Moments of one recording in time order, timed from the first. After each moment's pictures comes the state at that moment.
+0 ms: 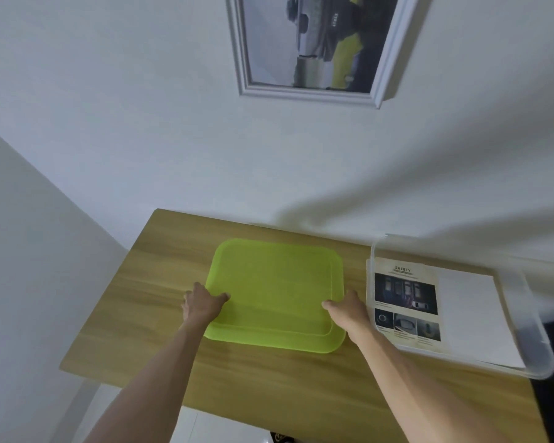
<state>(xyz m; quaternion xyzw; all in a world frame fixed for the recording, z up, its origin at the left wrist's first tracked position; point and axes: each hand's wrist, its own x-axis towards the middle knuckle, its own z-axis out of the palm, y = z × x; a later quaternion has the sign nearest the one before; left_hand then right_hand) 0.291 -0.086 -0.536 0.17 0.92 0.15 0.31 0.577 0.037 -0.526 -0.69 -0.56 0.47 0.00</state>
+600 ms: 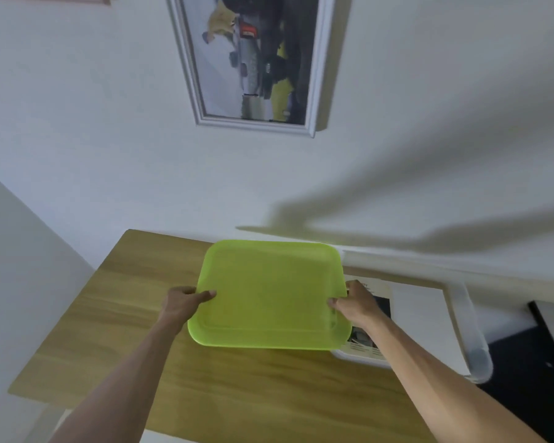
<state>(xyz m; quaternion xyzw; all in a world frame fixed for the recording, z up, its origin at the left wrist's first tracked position) 0.334 -0.064 -0.481 0.17 0.84 0.35 0.38 0.666 0.096 -0.464 -0.63 -0.62 0.46 0.03</state>
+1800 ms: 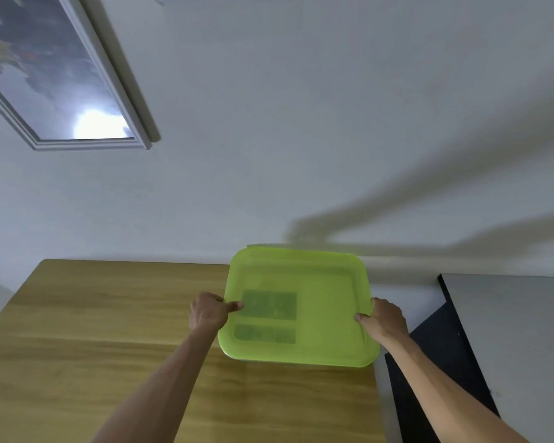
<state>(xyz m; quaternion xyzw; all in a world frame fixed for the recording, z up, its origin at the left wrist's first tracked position) 0.613 0.064 -0.472 0.25 0.89 0.21 0.31 0.952 0.155 -0.486 -0.70 -0.63 0.33 0.01</state>
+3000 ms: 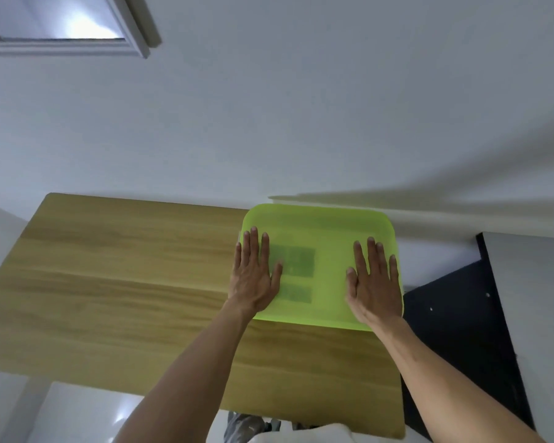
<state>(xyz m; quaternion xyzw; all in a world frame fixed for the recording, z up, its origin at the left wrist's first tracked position) 0.643 0.051 -0.546 0.60 0.79 0.03 0.12 0.893 0.119 -0.542 -0.59 -0.80 0.10 -0.04</state>
